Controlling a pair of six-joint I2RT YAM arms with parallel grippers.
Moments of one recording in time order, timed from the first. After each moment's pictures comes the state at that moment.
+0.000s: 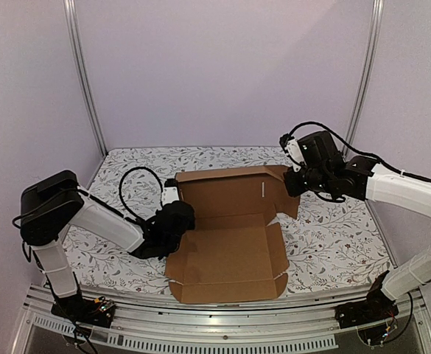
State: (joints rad) left arm -0.98 1.83 0.73 0.58 -0.92 -0.53; right arm 0.74 1.37 1.11 -0.40 0.36 0.12
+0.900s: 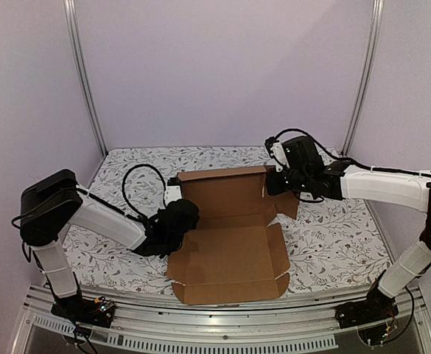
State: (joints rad) left arm -1.00 1.82 0.78 0.47 -0.93 -0.54; right arm 0.72 1.57 1.12 -0.16 0.17 0.23
